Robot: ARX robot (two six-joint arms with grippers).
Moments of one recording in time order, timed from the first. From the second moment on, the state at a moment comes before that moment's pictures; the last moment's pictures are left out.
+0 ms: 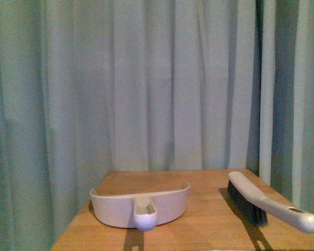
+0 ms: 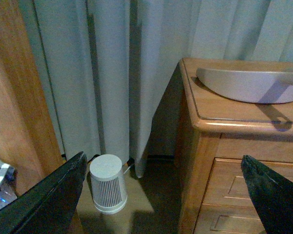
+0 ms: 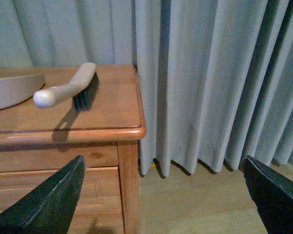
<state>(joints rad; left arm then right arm) 0.00 0.00 0.01 0.00 0.00 0.00 0.00 0.00 0.02 0.00 0.00 0.00</state>
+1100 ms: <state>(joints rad) -0.62 1.70 1.55 -0.53 -0.35 -0.13 0.00 0.00 0.02 0.00 0.00 0.00</state>
